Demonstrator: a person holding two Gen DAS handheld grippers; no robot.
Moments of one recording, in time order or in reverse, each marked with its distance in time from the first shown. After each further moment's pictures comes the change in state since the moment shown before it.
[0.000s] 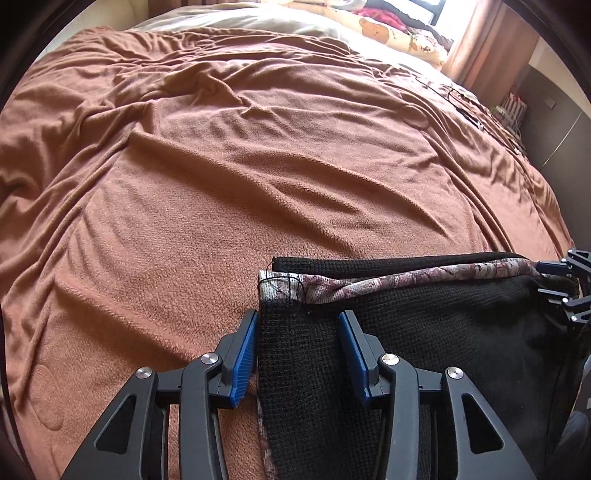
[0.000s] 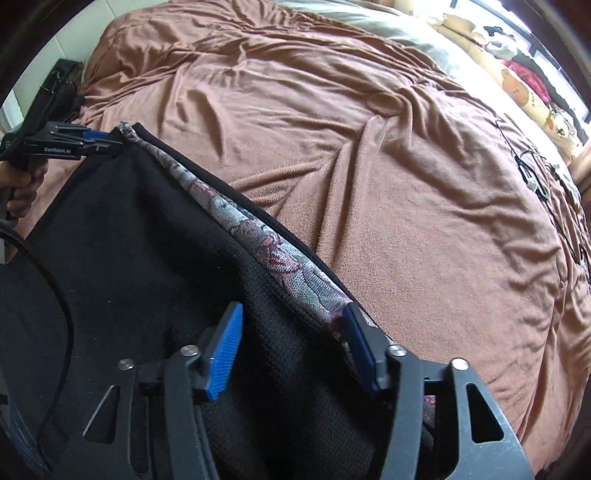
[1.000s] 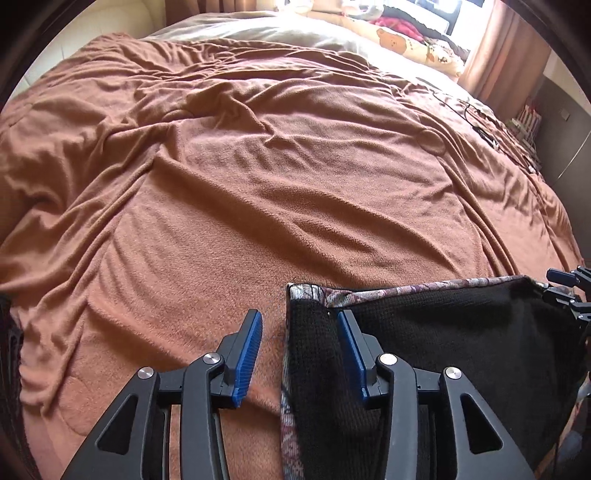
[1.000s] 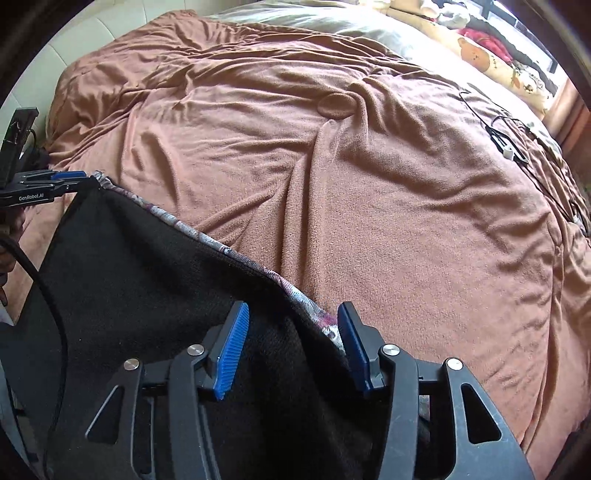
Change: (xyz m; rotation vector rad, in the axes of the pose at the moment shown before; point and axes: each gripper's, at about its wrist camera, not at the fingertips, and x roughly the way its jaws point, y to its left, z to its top) left arm -0.026 0.008 0.018 -0.051 -0.023 0.057; right arm 0.001 -0.020 0.011 0.199 -0.063 -0.011
